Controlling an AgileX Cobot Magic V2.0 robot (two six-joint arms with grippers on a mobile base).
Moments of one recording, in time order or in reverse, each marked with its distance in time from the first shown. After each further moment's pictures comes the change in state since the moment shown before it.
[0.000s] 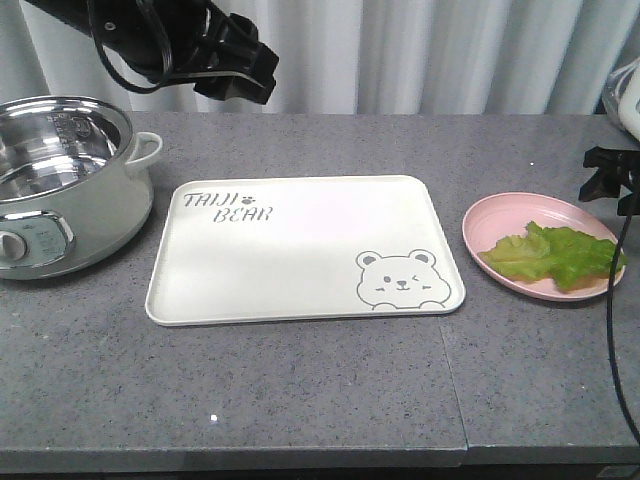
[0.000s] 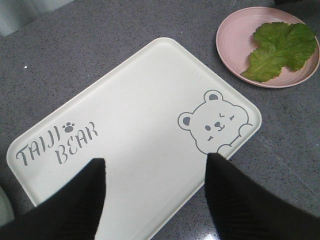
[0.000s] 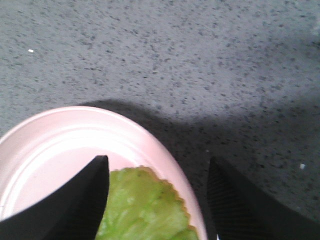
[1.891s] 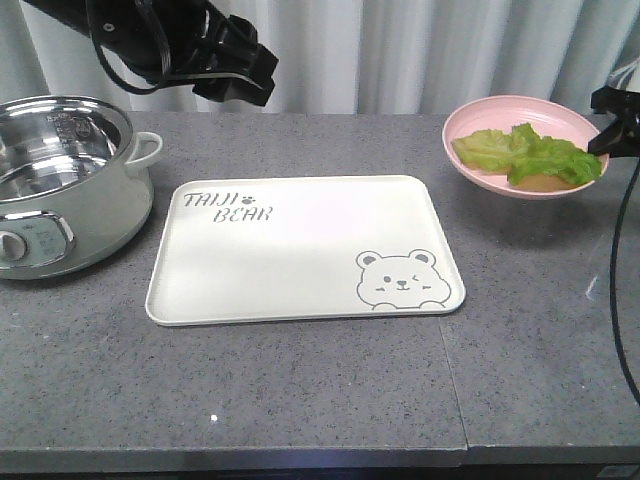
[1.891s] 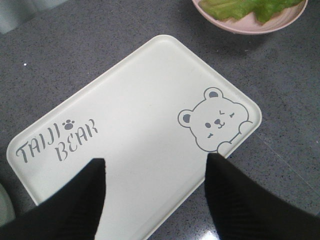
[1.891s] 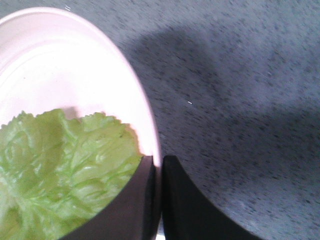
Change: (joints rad) left arm 0.000 0.000 0.000 0.000 0.011 0.000; right arm -0.002 0.081 -0.351 0.114 0.277 0.032
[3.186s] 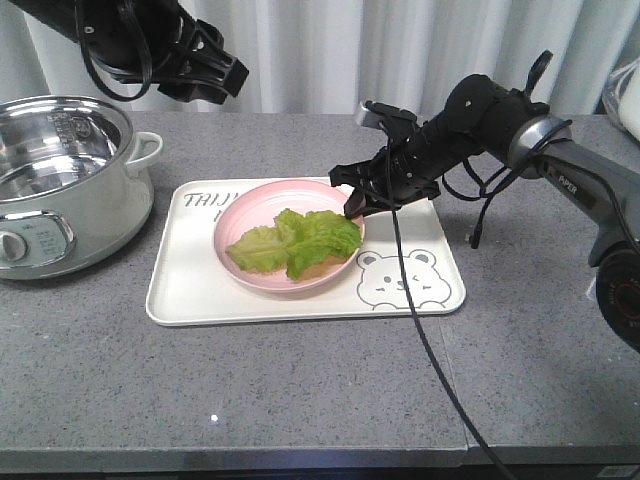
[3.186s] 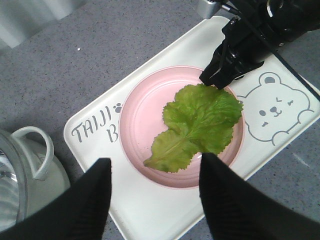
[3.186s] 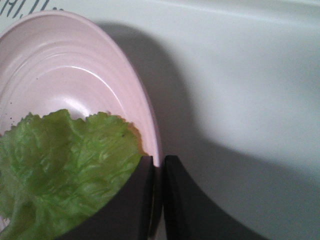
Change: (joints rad) left arm 0.000 0.000 0.000 0.170 0.027 -0.026; right arm 0.581 0.175 -0.007 -0.028 -0.124 0.019
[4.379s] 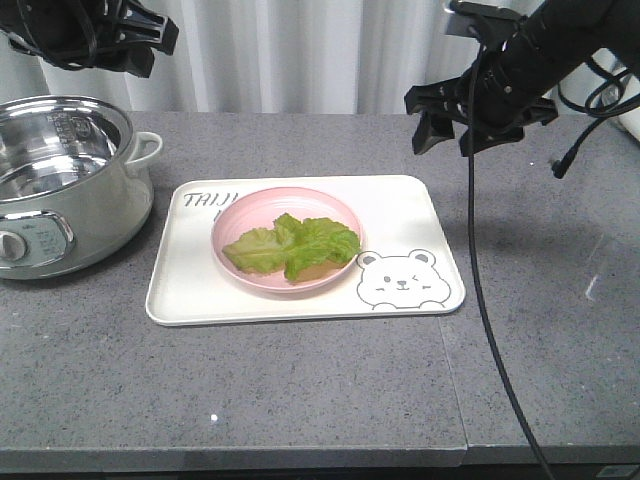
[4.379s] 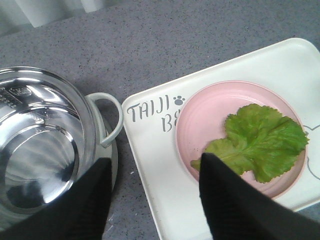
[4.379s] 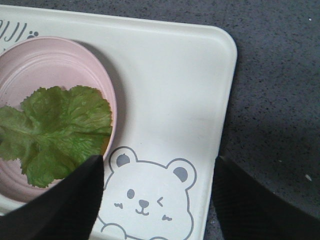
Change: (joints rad) left arm 0.151 -0.001 0.000 0.057 0.000 -0.181; right arm -0.061 -0.321 -0.002 -0.316 0.223 0.247
